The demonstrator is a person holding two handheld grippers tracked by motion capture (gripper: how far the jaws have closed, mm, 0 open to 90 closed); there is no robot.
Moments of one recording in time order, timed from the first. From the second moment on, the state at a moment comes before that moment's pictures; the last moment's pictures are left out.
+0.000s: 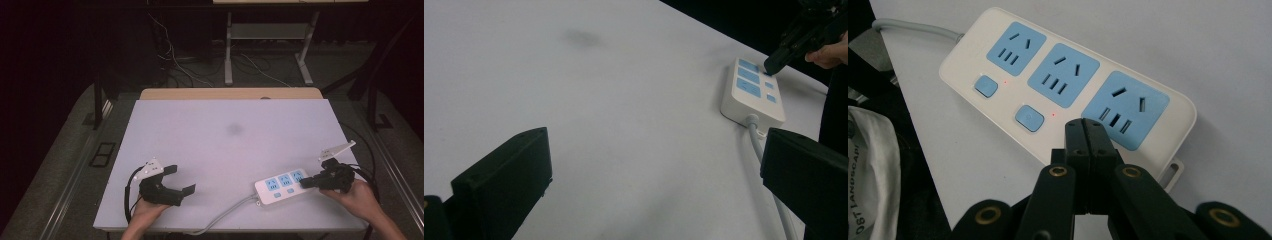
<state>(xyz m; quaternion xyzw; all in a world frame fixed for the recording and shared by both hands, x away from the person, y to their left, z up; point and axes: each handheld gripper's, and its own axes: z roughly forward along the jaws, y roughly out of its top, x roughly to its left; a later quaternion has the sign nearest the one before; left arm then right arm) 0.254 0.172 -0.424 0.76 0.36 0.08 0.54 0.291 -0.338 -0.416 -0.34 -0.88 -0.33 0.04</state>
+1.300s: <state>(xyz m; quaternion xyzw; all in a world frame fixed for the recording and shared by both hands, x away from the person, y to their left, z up) 0.255 0.173 -0.425 0.76 0.36 0.08 0.54 0.289 -0.343 -0.416 -0.35 -0.87 -0.35 0.05</state>
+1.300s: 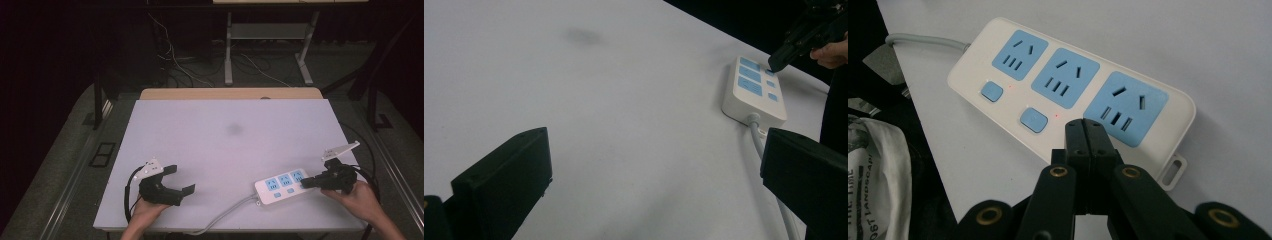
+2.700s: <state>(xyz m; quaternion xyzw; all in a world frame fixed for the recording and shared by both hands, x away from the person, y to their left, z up) 0.255 0.174 -0.424 0.76 0.36 0.08 0.54 0.289 -0.307 -0.365 -0.30 -0.89 -0.35 0.04</state>
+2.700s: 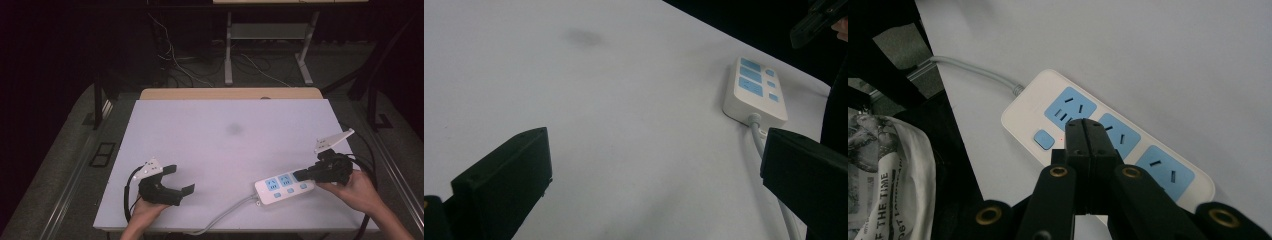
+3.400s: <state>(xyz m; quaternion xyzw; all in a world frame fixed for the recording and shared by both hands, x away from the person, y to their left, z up) 0.255 0.175 -0.424 0.76 0.36 0.08 0.54 0.294 -0.301 -0.386 -0.30 -0.89 -0.34 0.05</state>
